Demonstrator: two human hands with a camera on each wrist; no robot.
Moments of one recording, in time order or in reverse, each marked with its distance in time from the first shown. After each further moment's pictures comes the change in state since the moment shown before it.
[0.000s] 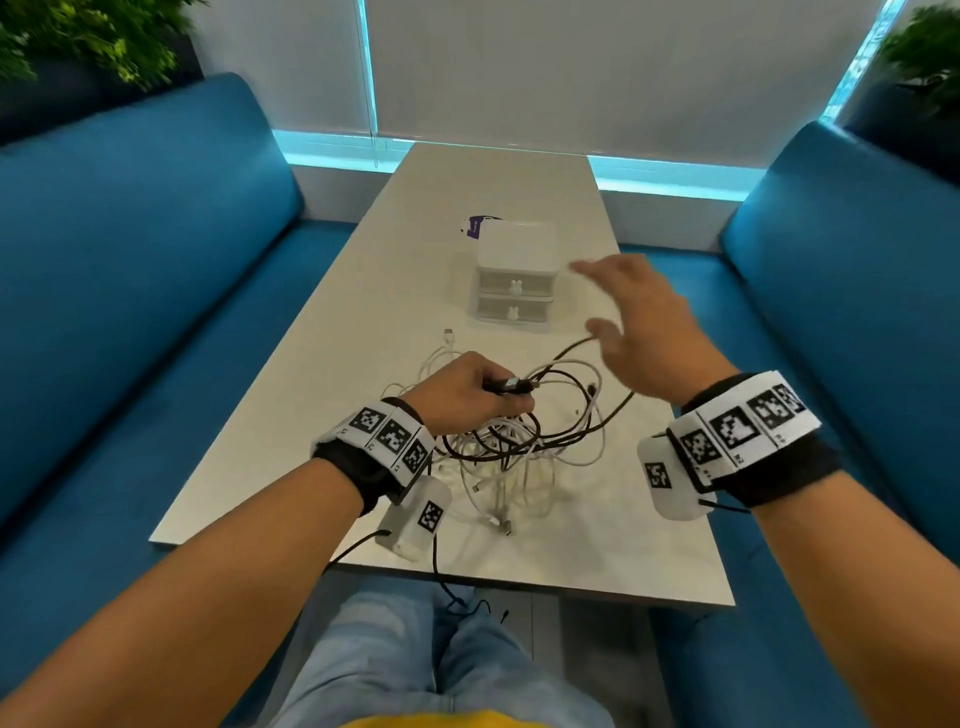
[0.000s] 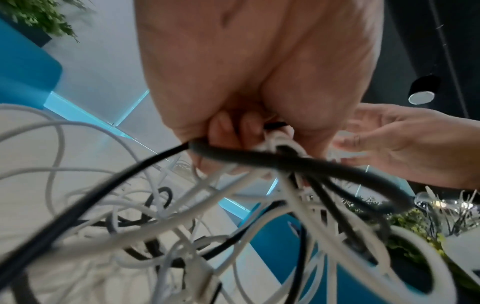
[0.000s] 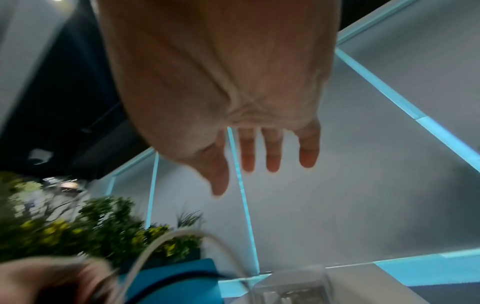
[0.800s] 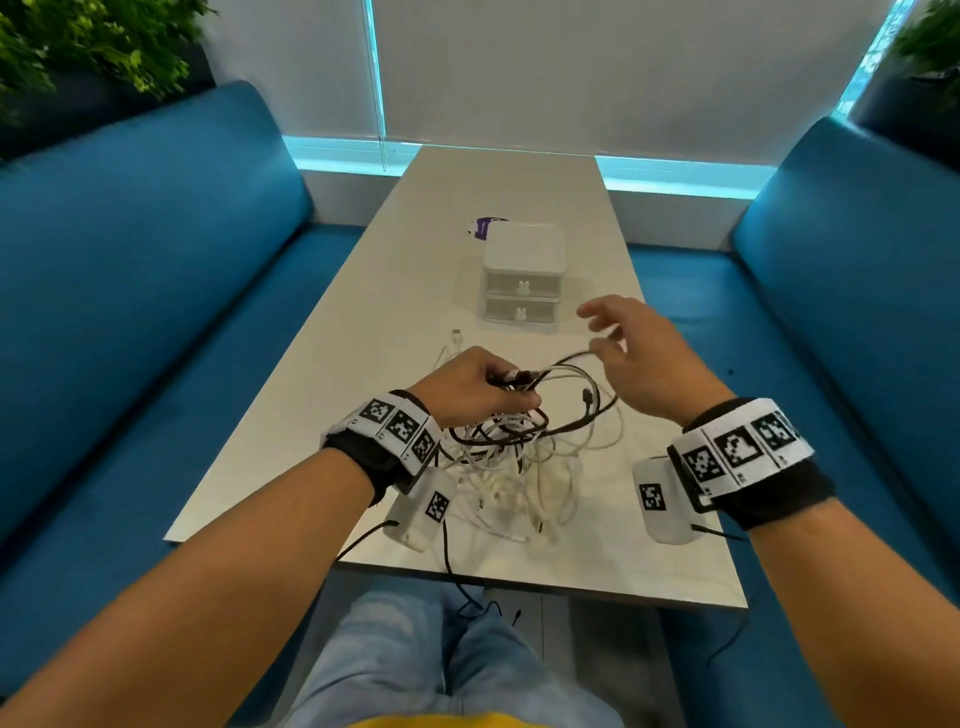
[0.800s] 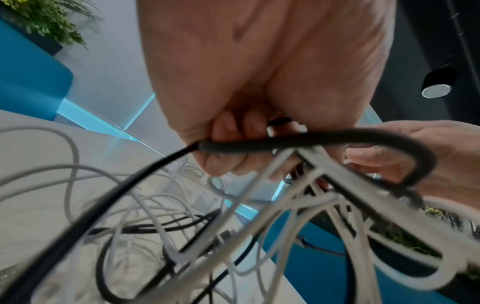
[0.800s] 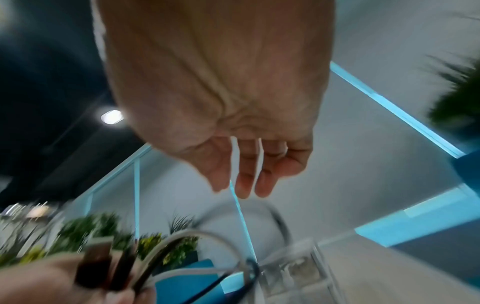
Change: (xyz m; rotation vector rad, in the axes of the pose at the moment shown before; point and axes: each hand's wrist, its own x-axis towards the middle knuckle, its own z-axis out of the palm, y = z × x) left_hand 0.001 0.001 -0.006 0.013 0.014 0.011; right_hand -0.007 0.009 0.024 0.290 -0.019 0.086
